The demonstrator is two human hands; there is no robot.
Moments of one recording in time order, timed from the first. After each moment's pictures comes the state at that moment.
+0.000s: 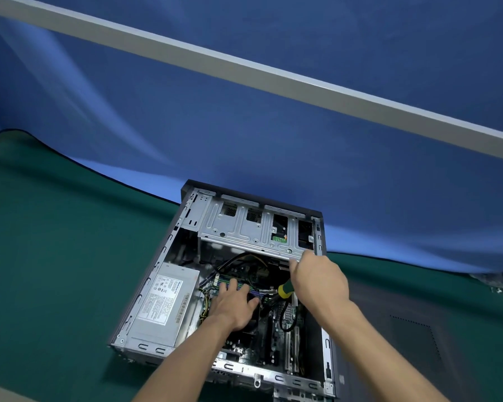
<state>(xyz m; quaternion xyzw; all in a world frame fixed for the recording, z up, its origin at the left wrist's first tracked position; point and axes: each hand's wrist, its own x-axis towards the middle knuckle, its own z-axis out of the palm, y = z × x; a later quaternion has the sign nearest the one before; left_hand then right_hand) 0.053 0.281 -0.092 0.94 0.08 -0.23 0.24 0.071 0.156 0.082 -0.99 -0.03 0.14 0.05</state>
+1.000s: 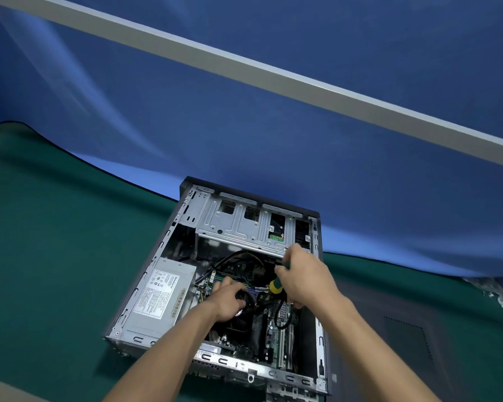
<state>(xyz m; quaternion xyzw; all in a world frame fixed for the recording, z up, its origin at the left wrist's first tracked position) 0.055 0.297 -0.091 0.88 0.08 -0.26 0.40 0.069 0.162 0.079 -0.97 -0.04 0.19 0.13</state>
